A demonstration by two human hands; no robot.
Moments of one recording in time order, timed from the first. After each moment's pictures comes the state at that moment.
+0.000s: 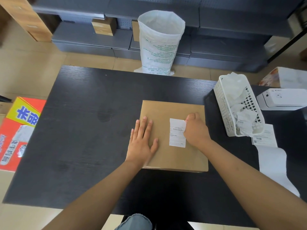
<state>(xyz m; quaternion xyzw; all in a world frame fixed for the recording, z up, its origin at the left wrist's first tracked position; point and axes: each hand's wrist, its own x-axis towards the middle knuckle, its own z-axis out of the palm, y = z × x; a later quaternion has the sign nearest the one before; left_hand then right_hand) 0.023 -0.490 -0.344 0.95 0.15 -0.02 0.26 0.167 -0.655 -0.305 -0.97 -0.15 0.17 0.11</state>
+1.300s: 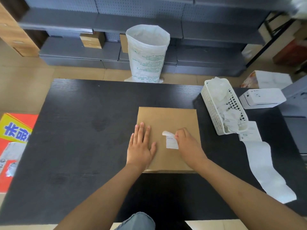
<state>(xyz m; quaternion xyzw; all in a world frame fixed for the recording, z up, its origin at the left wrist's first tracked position) 0.027 -0.496 -0.342 0.98 0.12 -0.04 0.16 0.102 -0.666 -0.276 -0.95 -0.23 0.16 0.13</state>
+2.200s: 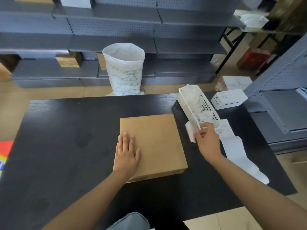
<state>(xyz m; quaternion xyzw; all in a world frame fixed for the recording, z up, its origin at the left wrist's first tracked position) 0.030 -0.496 -0.330 0.98 0.10 -0.07 0.18 0.120 -0.763 -0.245 -0.92 0.08 0.00 0.39</state>
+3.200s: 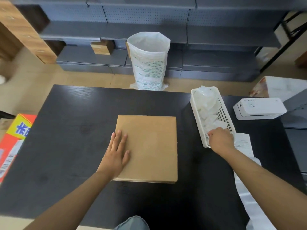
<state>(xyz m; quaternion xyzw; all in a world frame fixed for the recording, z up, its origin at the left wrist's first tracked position) 0.030 -0.512 -0.315 0.97 0.14 -0.06 0.20 0.250 -0.830 -0.296 -0.98 -0.09 0.19 -0.06</state>
